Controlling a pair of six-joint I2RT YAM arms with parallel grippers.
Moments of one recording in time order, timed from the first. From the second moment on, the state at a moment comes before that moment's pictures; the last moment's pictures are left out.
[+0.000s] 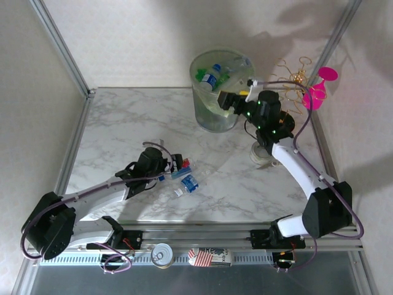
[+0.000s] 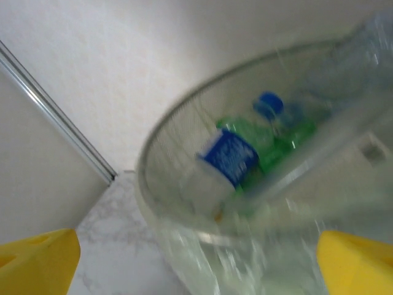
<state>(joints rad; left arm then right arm) -0.63 1.22 0.56 0.00 -0.17 -0.64 0.37 1.38 1.11 0.12 -0.19 0.40</state>
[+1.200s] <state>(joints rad) -0.70 1.62 0.81 -0.26 -0.23 -0.48 0.39 1.28 0.87 0.03 -0.21 0.43</state>
